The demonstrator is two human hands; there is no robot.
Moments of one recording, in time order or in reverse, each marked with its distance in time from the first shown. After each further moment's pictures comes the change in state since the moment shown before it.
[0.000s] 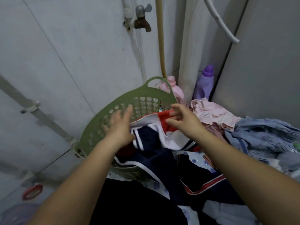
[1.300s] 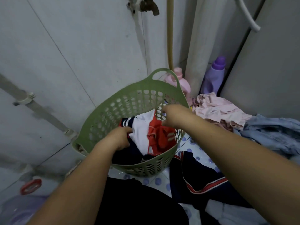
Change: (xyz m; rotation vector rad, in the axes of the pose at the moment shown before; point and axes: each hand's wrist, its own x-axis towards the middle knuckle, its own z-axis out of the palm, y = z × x) left_hand 0.024 -0.037 0.032 0.078 -0.336 -0.091; right_hand 0.037 -0.038 0.030 -0.939 -0.382 0.027
